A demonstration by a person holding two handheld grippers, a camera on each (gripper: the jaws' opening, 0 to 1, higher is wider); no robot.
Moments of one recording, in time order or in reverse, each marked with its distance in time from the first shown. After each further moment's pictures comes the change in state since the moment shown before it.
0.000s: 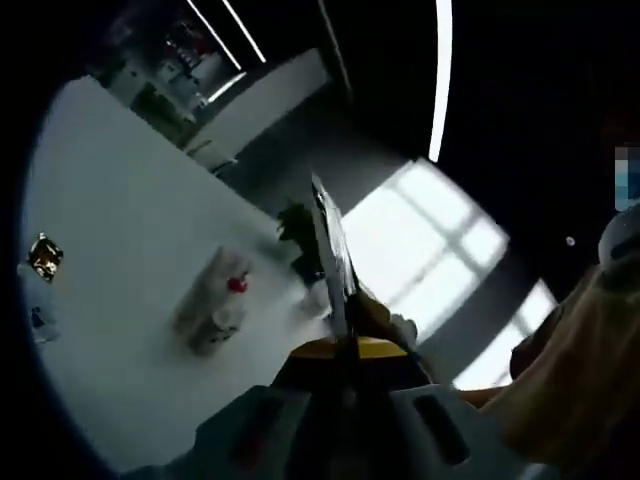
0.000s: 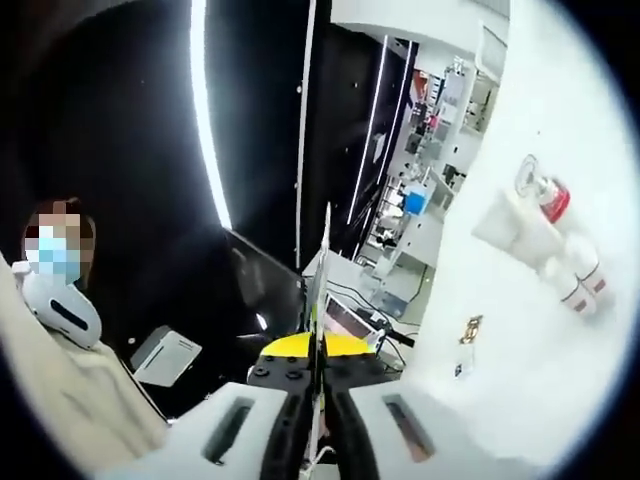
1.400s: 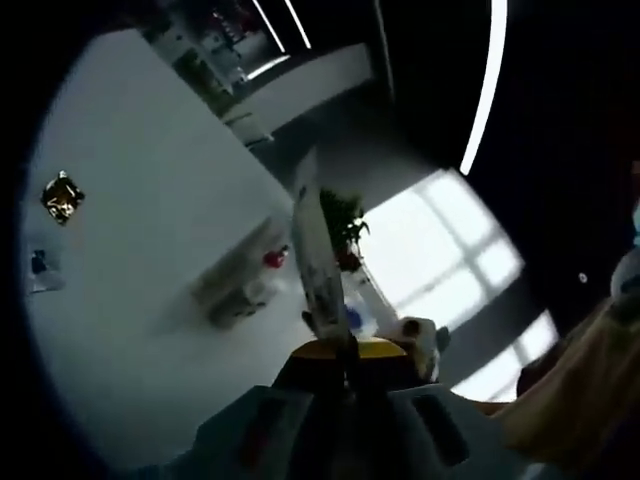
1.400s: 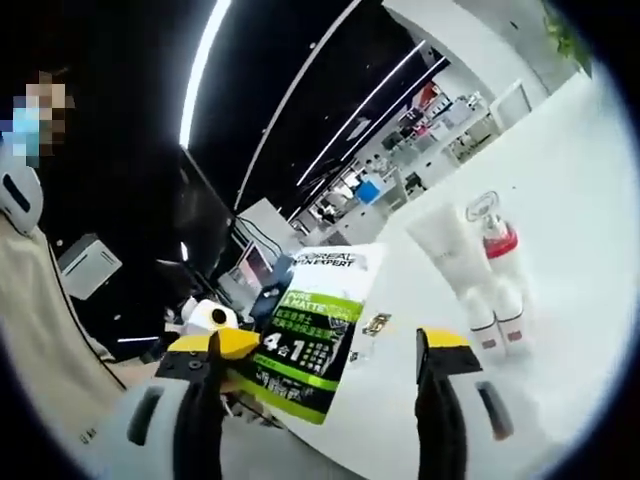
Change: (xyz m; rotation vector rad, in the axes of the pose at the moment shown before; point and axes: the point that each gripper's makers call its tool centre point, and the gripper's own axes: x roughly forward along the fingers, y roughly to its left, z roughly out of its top) left arm 0.008 0.051 -0.016 -0.148 0.046 0.087; right arm -0.031 -0.068 -0.019 -0.350 0.214 -0.285
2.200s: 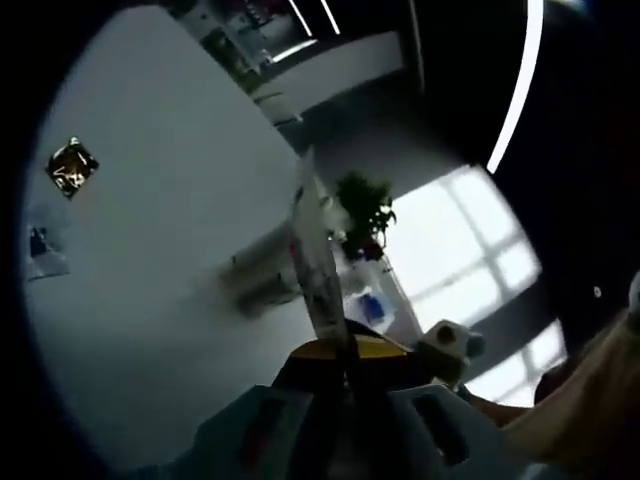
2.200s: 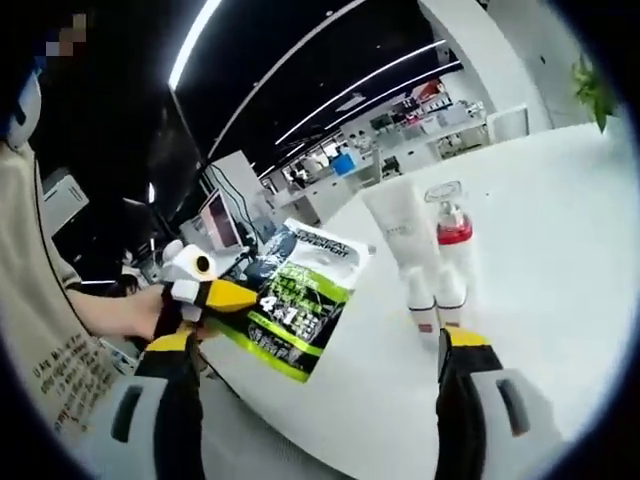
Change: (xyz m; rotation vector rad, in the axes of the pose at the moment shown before) left arm 0.015 0.052 -0.006 -0.074 0.065 0.092; right arm -0.019 -0.043 -0.028 -0.186 0.167 -0.160
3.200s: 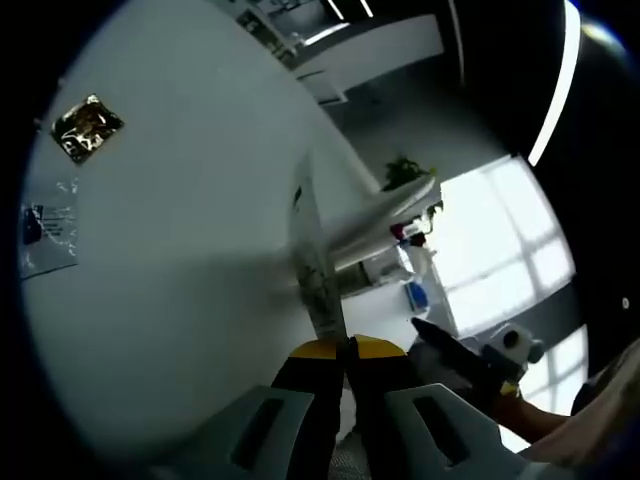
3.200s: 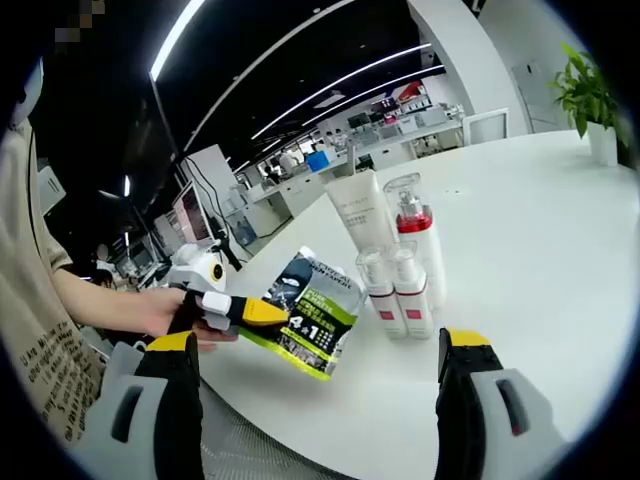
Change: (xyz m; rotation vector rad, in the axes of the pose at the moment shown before) left arm 0.029 0.077 -0.004 -0.044 0.073 0.163; right arm -0.008 -0.022 -0.005 -0.012 0.011 -0.113
